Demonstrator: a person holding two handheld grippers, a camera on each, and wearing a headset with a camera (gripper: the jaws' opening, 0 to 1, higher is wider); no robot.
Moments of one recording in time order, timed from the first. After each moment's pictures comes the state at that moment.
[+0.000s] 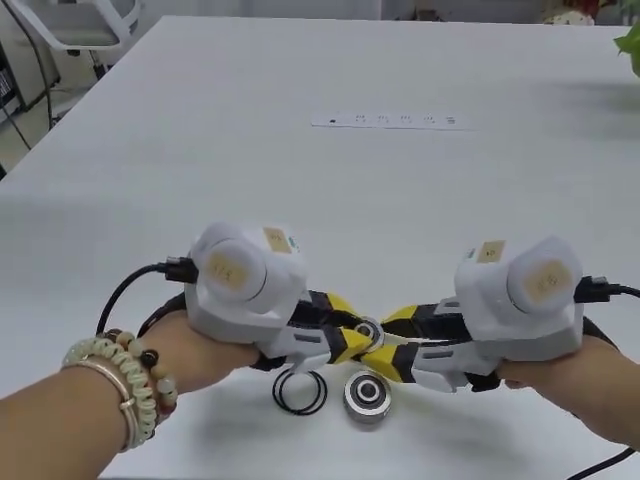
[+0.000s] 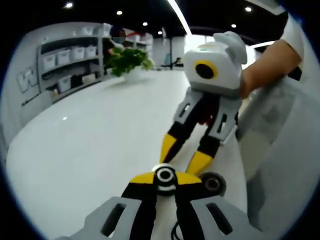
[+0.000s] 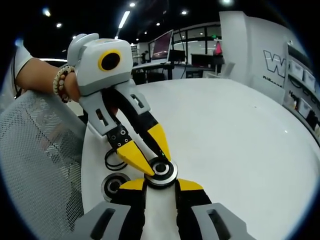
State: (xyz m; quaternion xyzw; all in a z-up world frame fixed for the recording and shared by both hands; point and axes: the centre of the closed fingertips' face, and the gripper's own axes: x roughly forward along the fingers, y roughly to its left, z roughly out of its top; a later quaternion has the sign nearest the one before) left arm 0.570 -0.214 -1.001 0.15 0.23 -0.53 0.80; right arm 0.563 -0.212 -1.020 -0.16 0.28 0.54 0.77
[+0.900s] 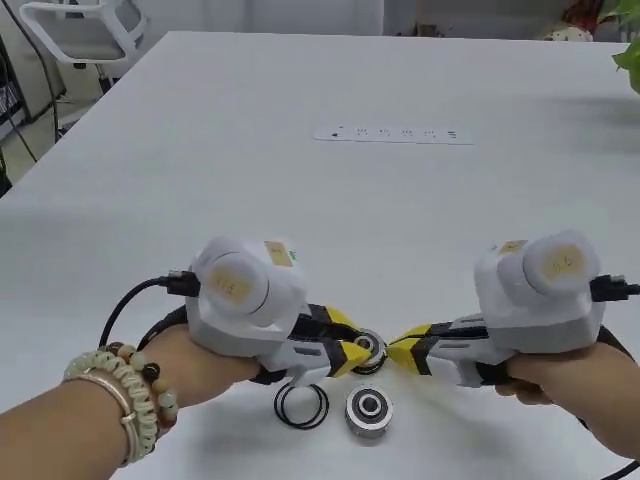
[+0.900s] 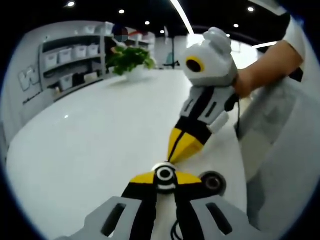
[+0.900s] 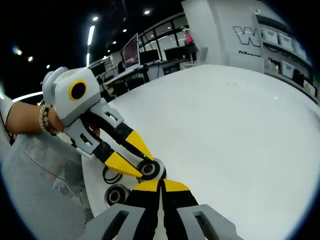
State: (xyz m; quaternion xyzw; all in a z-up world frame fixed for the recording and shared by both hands) left arm 0.571 -0.212 -1.002 0.14 0.24 -0.52 0.81; right arm 0.577 -0.224 -1.011 -0.02 0.35 0.47 0.81
